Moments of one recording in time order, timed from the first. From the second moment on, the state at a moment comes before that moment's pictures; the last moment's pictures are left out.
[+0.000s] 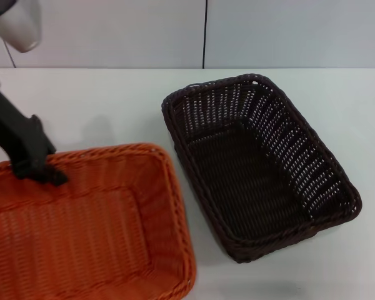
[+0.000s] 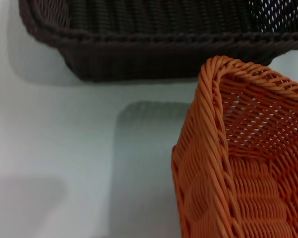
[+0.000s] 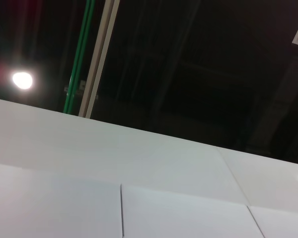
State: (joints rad) left arm -0.89 -1.86 -2.16 -1.00 2.62 -1.91 1.30; right arm 0.22 2.08 -1.90 -0.95 0.74 -1.70 -0.44
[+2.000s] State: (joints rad) left arm -1.14 -1.98 -2.10 -0.71 2.70 -1.46 1.26; right arm 0.16 2.08 -1.95 -0.92 0.69 -1.74 -0.43
